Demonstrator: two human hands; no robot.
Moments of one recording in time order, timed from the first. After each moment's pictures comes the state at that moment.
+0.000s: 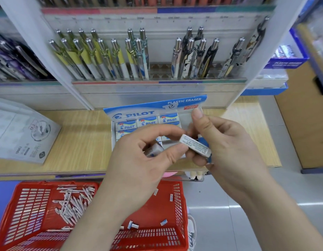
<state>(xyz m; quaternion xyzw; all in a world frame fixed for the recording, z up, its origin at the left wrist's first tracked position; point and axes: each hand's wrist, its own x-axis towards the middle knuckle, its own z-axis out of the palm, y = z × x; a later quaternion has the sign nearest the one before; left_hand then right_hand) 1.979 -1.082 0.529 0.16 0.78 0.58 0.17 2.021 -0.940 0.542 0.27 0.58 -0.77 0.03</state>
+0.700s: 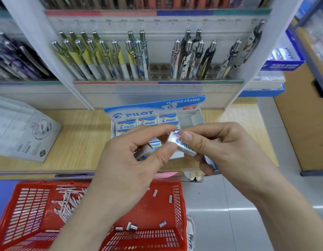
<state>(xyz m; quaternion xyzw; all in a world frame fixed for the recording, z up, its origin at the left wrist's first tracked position) 1.984 -1.091 0.542 0.17 0.79 0.57 0.15 2.029 -0.925 0.545 0.17 0.68 -0.71 0.10</state>
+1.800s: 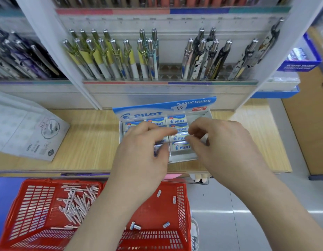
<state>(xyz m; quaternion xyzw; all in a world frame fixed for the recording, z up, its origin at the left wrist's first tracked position) 1.966 -1.089 0.510 0.18 0.92 0.34 0.09 2.010 -0.934 0.524 0.13 0.96 -0.23 0.02</state>
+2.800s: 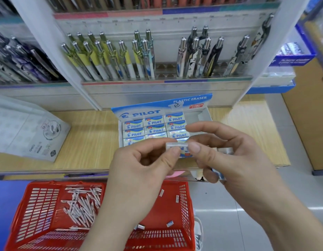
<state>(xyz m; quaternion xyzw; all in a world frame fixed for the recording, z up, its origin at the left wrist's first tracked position) 1.998 -1.090 0.534 0.06 0.74 0.65 0.19 2.044 -0.941 0.538 0.20 0.60 -0.77 0.05</state>
